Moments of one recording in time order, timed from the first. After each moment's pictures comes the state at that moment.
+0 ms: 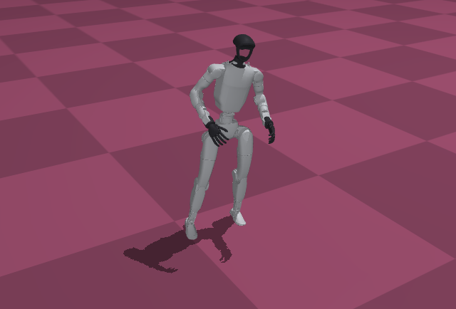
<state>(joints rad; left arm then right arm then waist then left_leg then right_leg) 0.08 0.47 -0.32 0.23 -0.11 -0.19 0.10 0.18 -0.46 0.40 0.23 -0.03 -0.13 -0.06 0.09 -0.19 0.08 0.03 -0.03 -0.01 0.10 -0.23 -0.16 -0.09 -0.24 -0.07 0.19 0.04 0.26</state>
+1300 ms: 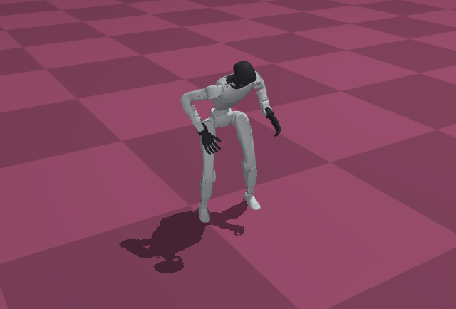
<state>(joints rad) 0.13 0.57 -0.16 -0.05 -0.37 -0.25 0.25 0.35 -0.65 0.22 -0.19 -0.34 -0.10 -0.40 0.09 0.01 0.52 -0.68 -0.01 -0.08 0.62 -0.30 -0.09 -0.79 -0.29 -0.12 0.84 -0.33 0.07</state>
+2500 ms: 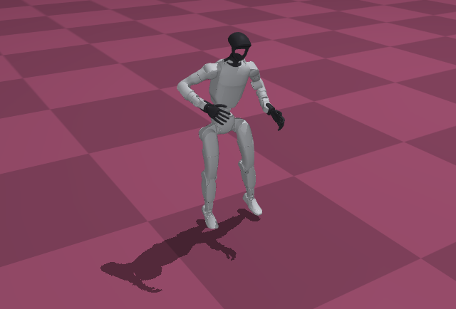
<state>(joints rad) 0.34 0.67 -0.19 -0.01 -0.53 -0.26 0.33 0.26 -0.83 0.18 -0.41 0.19 -0.14 -0.24 0.01 -0.18 0.16 -0.09 0.13 -0.02 0.15 0.12 -0.22 -0.05 -0.02 -0.01 0.07 0.52 0.26</state>
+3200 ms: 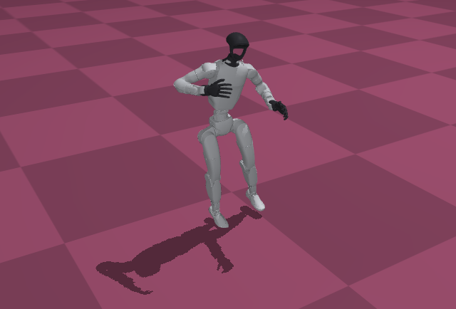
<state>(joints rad) 0.12 0.84 -0.16 -0.14 -0.29 -0.28 0.35 0.34 -0.84 -0.13 -0.77 0.57 -0.20 -0.07 -0.03 -0.27 0.11 -0.08 0.14 -0.08 0.20 0.01 -0.19 -0.05 0.05 0.05 0.09 0.38 0.26</state>
